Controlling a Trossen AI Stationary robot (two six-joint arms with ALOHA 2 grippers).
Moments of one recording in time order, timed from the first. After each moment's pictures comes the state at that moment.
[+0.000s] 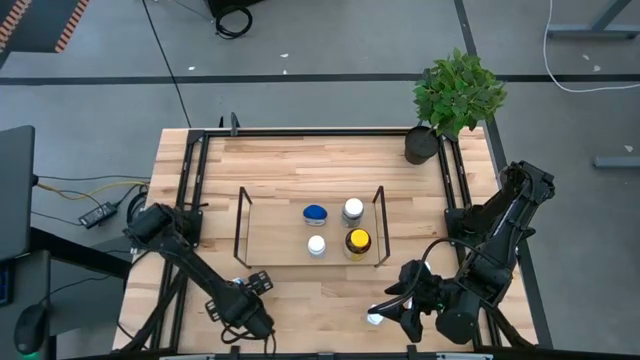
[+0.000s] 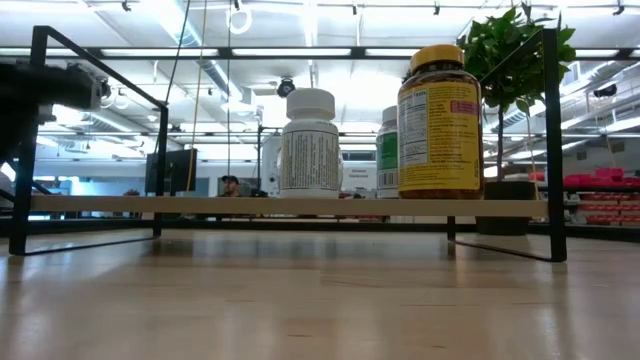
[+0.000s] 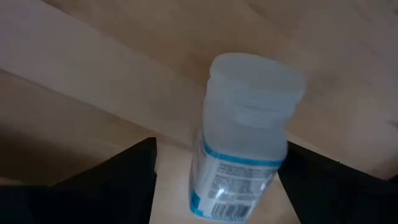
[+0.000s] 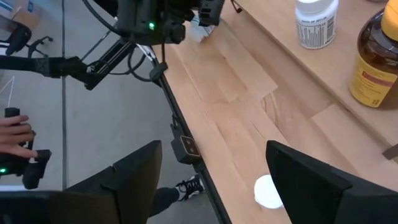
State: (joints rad) left arm -0.76 1.95 1.33 -1.18 -0.06 0.28; right arm 0.91 1.54 1.46 -0.80 0.60 1.36
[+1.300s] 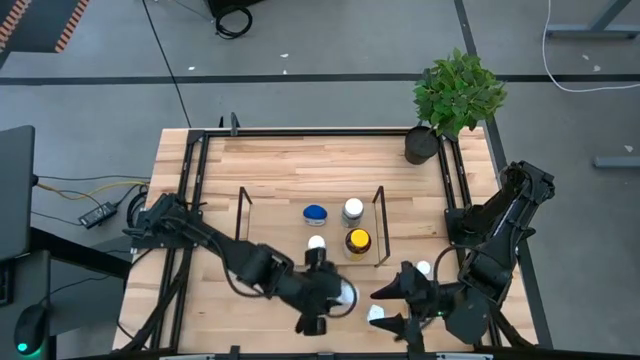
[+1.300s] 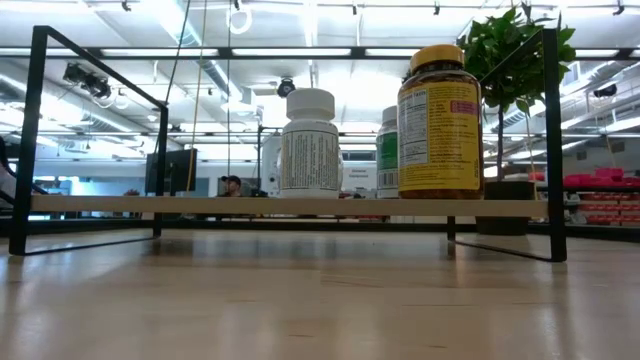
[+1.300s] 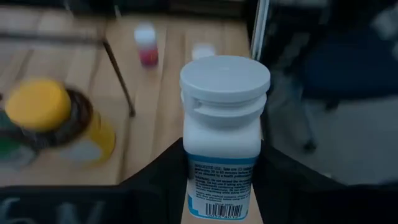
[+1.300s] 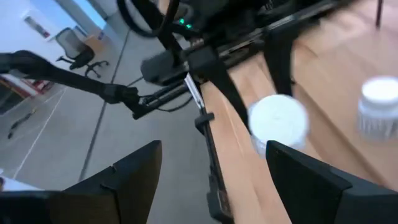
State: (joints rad) left arm -0.52 1.96 1.98 -0.76 -0.30 -0.44; right arm 0.91 1.54 1.46 -0.46 0.72 0.95
